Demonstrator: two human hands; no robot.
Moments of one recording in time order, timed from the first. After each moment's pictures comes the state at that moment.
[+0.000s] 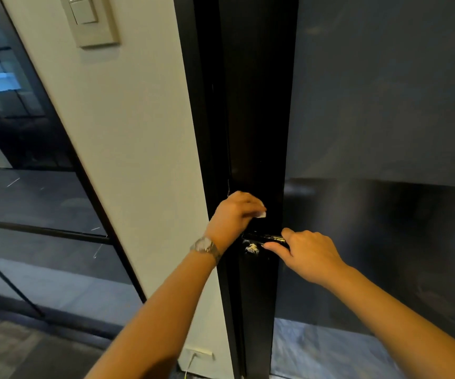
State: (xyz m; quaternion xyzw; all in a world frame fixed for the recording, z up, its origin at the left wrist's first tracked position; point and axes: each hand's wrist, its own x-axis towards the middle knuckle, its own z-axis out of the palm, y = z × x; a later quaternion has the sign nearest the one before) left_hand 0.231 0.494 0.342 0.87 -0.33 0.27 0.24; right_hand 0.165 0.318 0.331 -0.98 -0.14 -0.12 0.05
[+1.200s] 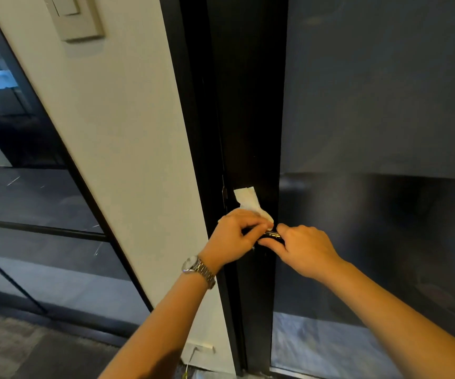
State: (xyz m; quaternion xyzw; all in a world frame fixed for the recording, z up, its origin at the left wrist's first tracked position) left_hand 0.187 0.485 0.340 0.87 -0.29 0.11 0.37; right_hand 0.162 0.319 0.336 -0.98 -0.15 -0.11 0.08
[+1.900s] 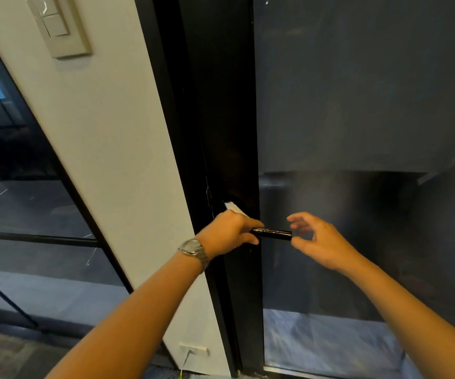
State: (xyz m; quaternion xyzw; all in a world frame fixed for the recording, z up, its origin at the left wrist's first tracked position) left_hand 0.185 0.466 0.357 0.93 -0.34 0.00 0.15; right_hand 0.138 0.258 0.334 -0.89 -0.06 -0.05 0.45
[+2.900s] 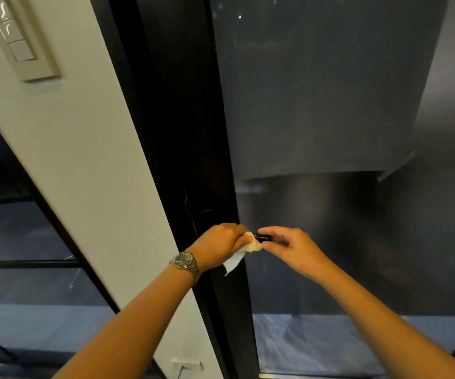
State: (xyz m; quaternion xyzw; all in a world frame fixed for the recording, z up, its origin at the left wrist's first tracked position) left_hand 0.185 0.445 0.346 0.92 -0.37 0.02 0.10; right_hand 0.122 0.264 0.327 -0.84 -0.07 -0.04 0.53
